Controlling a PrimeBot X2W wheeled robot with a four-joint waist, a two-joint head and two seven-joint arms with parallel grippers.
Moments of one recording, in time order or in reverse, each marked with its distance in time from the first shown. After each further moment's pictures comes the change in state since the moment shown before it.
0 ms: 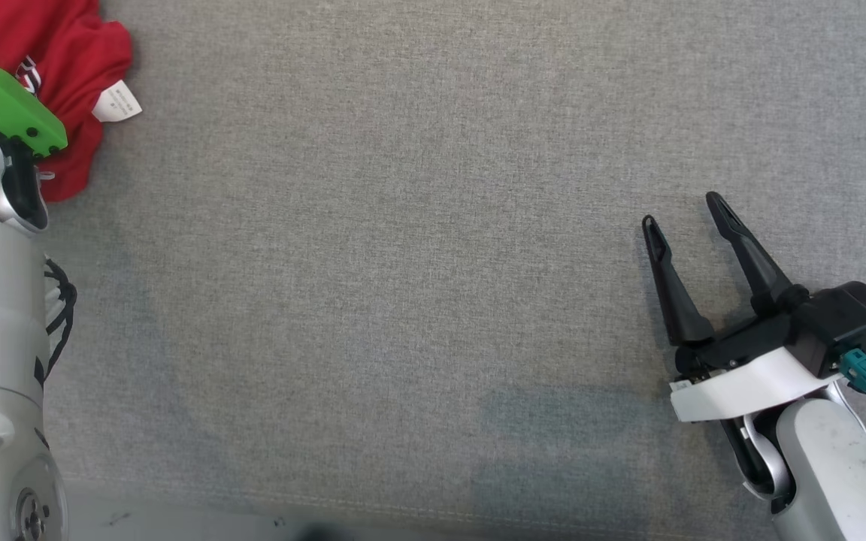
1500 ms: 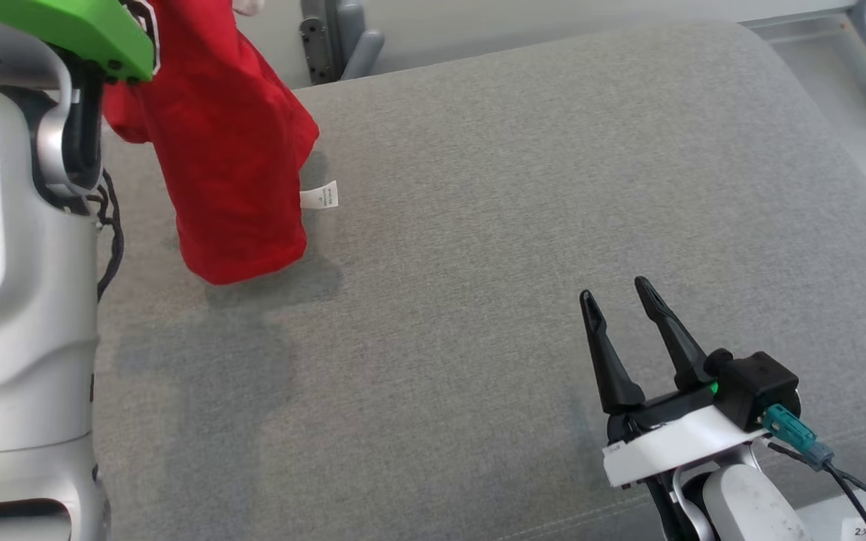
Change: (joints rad) left arm 0.177 -0.038 -0.210 -0.836 0.017 -0.083 0.186; right arm 0.109 0.193 0.026 0.082 0.030 0.000 0.001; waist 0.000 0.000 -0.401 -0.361
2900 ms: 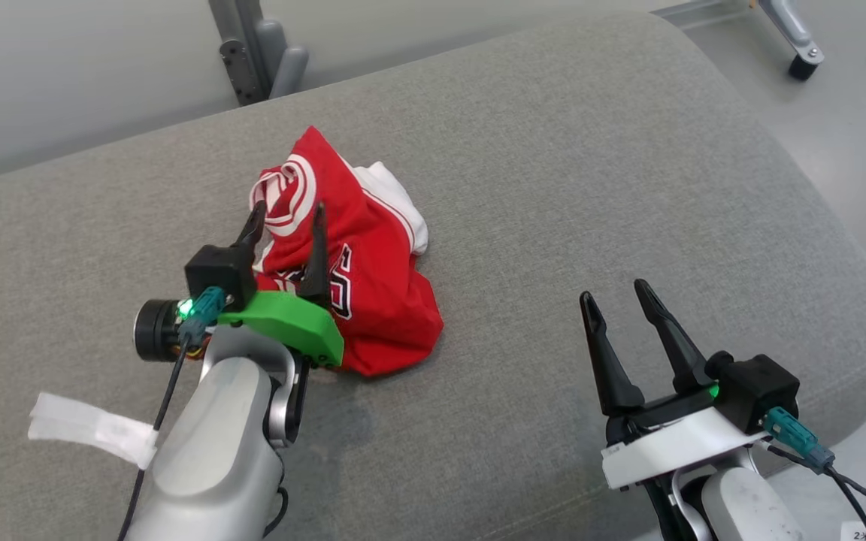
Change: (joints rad) left arm 0.393 -0.153 -0.252 0.309 -0.047 0.095 -0.372; right arm 0.005 0.012 -0.002 -0.002 0.015 0.000 0.000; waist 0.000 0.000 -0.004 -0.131
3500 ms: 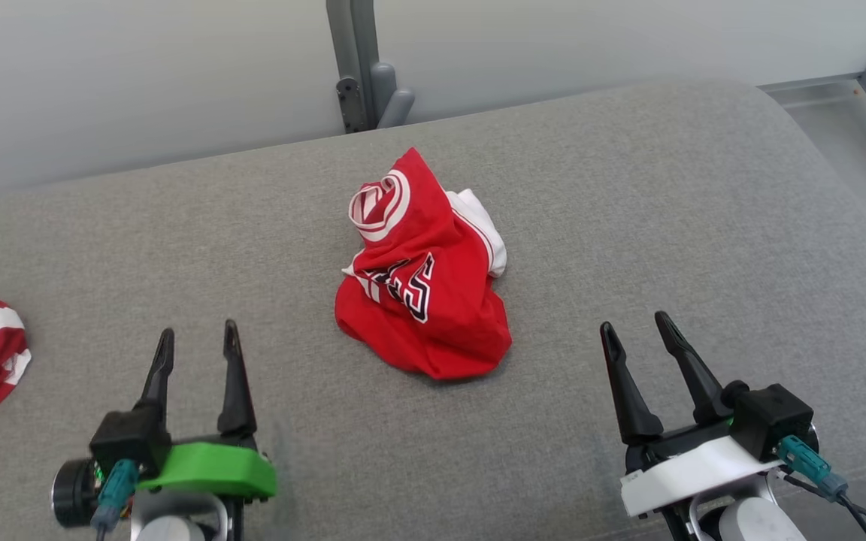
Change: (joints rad) left arm 0.479 0.016 0.261 -0.453 0.142 0.016 -0.004; right arm 0.073 -0.009 -0.038 -0.004 -0.021 0.000 0.000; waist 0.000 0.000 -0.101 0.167
